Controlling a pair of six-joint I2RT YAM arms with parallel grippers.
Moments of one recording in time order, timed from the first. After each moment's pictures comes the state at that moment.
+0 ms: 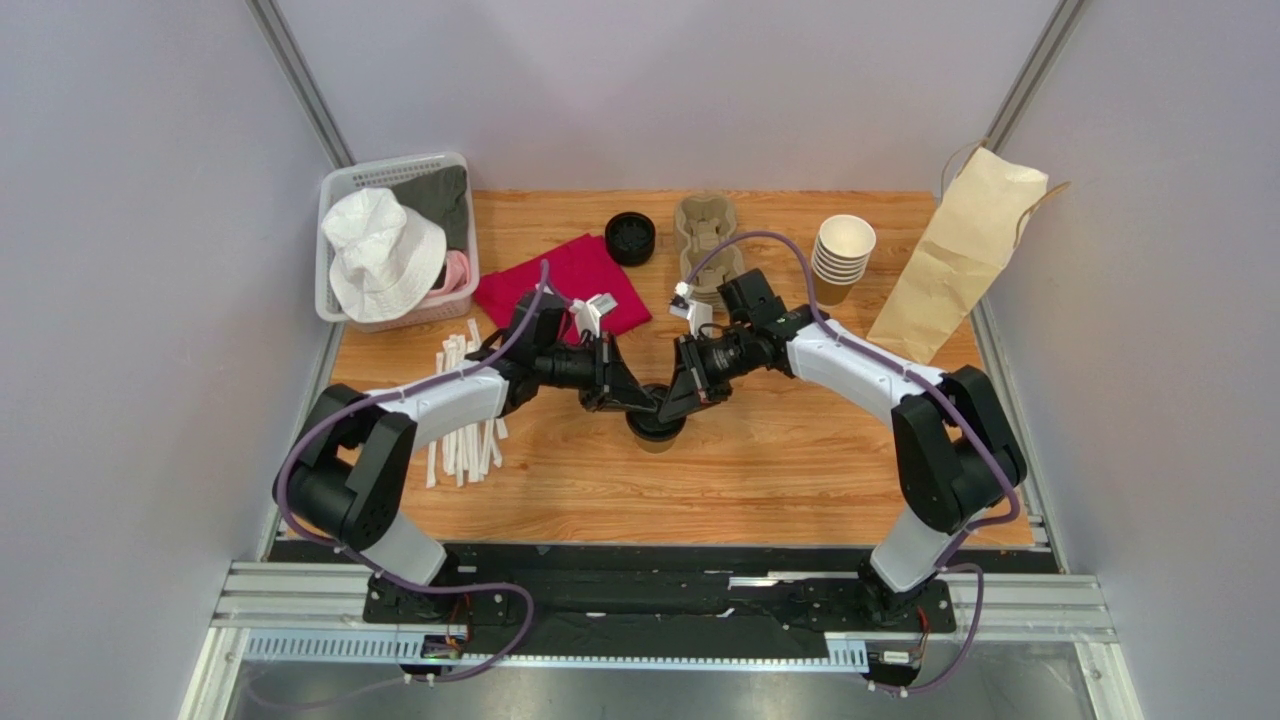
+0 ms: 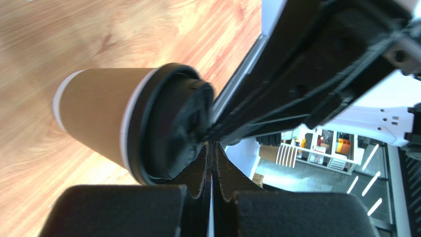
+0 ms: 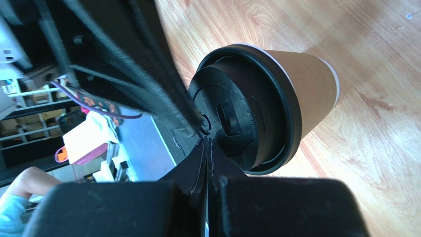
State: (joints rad) left arm -0.49 1.55 0.81 0.11 0.87 -0.84; right arm 0.53 1.68 1.14 -0.47 -0.84 0.31
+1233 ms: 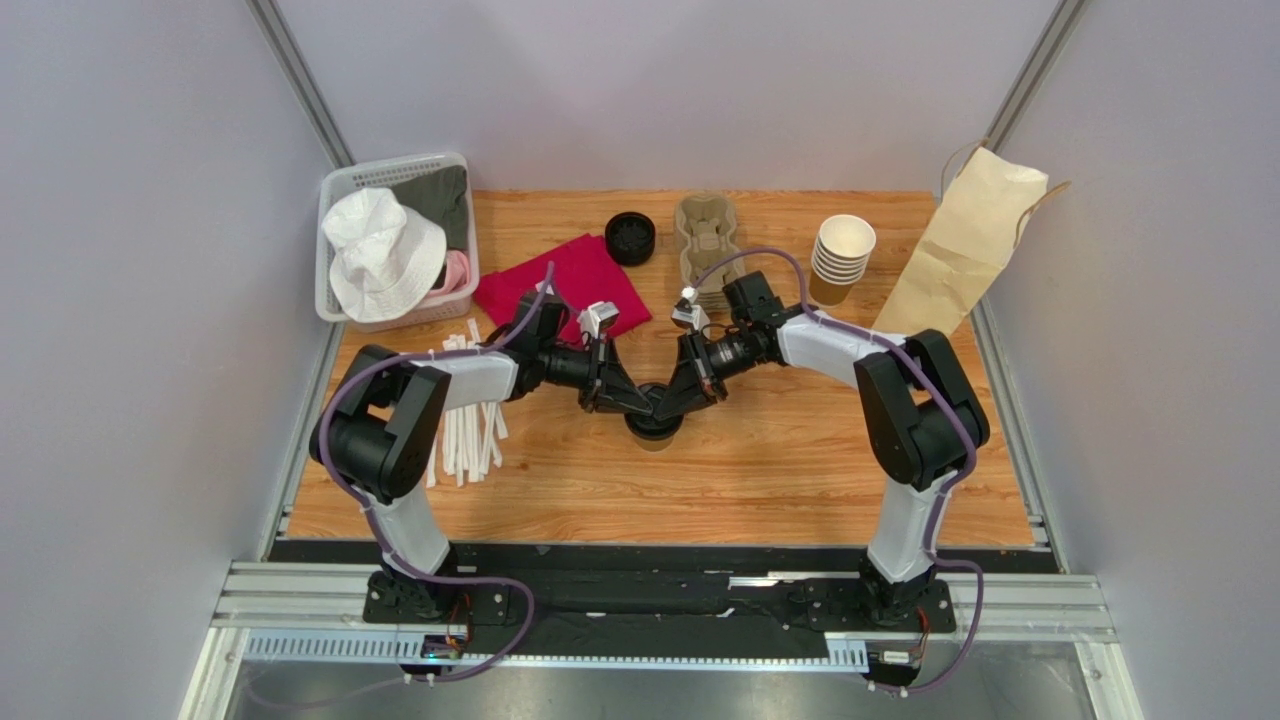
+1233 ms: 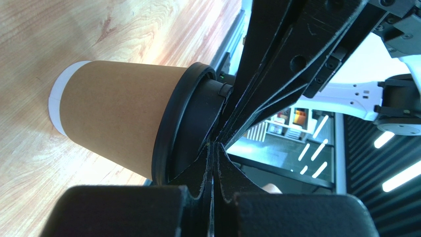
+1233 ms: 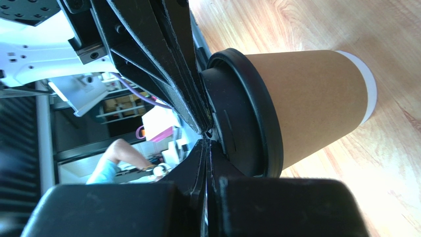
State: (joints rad) left arm -0.41 1.76 0.85 0.15 1.08 -0.85; right arm 0.44 1.87 1.16 -0.38 -1.12 0.42
